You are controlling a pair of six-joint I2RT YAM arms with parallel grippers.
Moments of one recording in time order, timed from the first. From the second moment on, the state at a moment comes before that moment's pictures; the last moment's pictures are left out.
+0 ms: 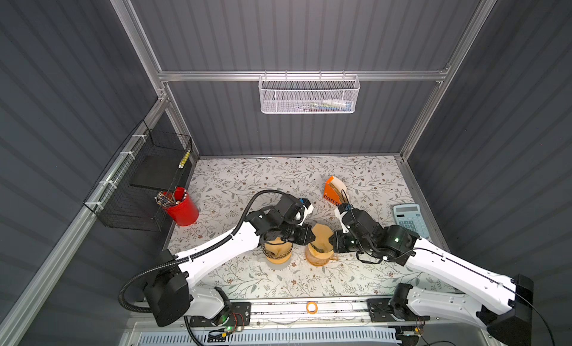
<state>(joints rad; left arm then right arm) -0.89 1.39 1.08 -0.58 0.39 -0.53 0.91 1.05 0.91 -0.74 0.01 0.76</state>
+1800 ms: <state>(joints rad) -0.98 1.40 1.12 -0.56 0.34 -0.55 0.92 1.00 0.87 -0.70 -0.04 0.79</state>
